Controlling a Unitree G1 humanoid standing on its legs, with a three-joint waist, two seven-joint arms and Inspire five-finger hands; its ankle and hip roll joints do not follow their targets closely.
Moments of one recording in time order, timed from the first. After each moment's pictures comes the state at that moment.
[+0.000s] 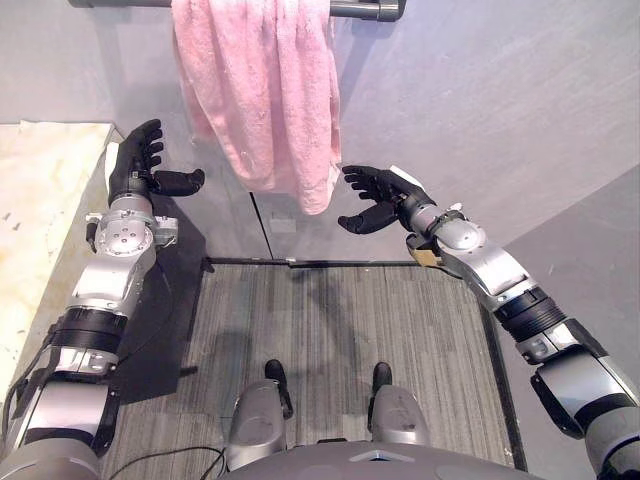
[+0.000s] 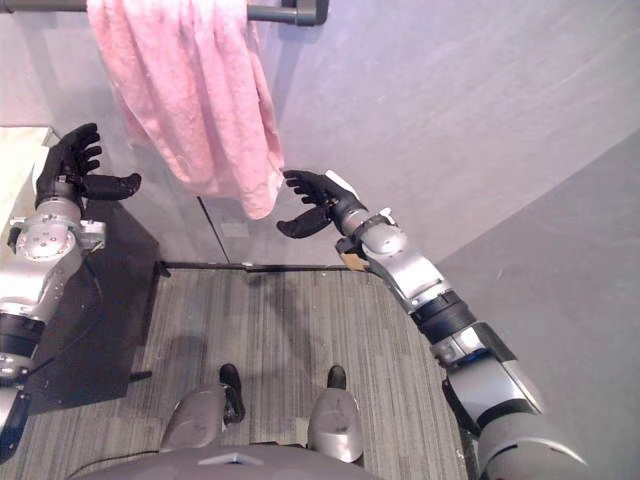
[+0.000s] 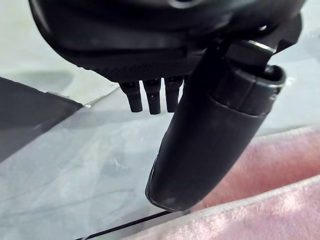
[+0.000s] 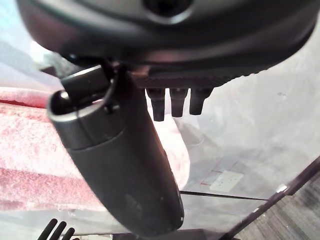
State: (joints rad) left arm -0.47 0.73 -0.08 0.30 -0.38 0.14 0.29; right arm -0.63 -0.55 0.48 0.22 0.32 0.27 0.08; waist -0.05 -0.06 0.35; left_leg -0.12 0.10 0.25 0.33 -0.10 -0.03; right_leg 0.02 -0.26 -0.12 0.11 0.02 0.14
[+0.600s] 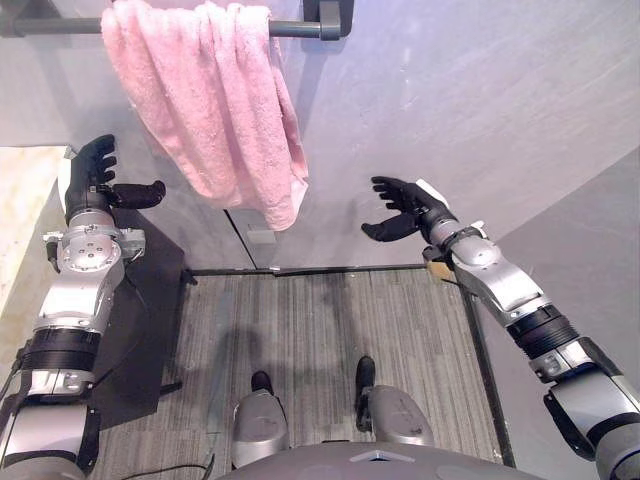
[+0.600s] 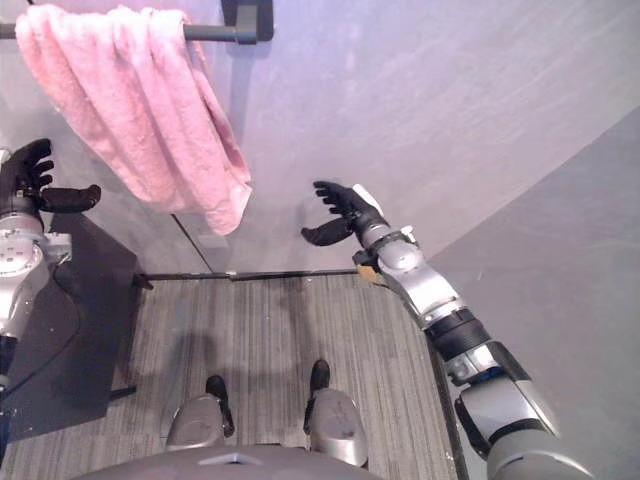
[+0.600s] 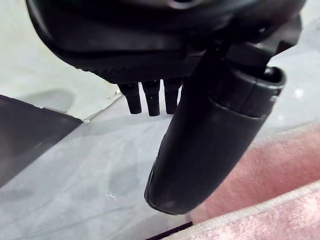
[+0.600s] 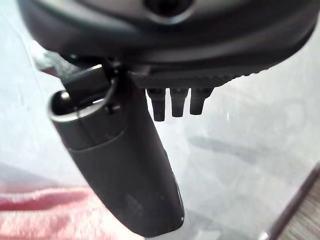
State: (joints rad) left arm -0.32 0.76 0.06 0.28 -0.35 0.18 0.32; right arm -0.53 -0.59 0.40 0.21 0.27 0.25 -0.05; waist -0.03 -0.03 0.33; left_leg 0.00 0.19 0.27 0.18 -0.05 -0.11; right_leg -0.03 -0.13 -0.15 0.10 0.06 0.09
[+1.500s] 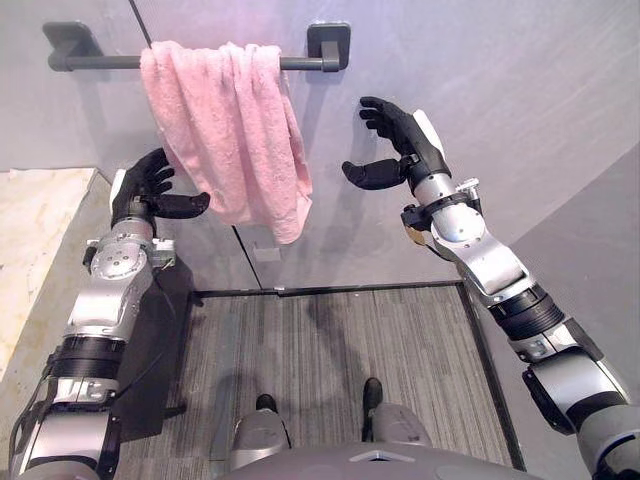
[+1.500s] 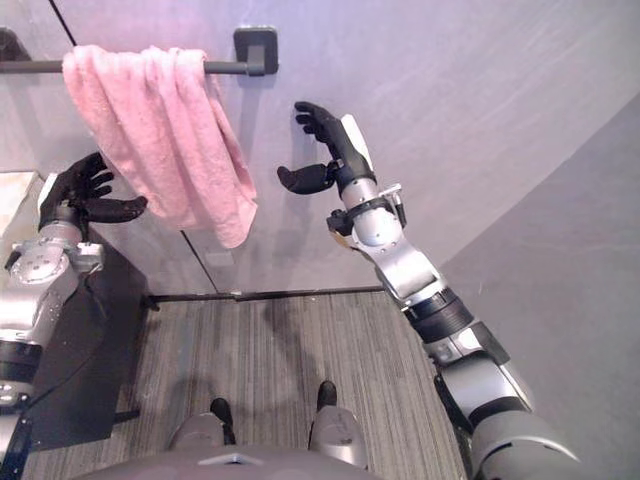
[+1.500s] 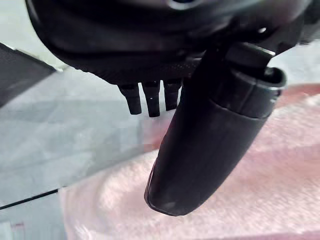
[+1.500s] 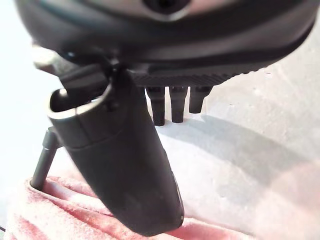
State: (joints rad) left arm -0.31 0.66 0.04 0.18 -0.39 0.20 0.16; right arm -0.65 -0.51 0.43 0.05 0.21 0.23 -0.22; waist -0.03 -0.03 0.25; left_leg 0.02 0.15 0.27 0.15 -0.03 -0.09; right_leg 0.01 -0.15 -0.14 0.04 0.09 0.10
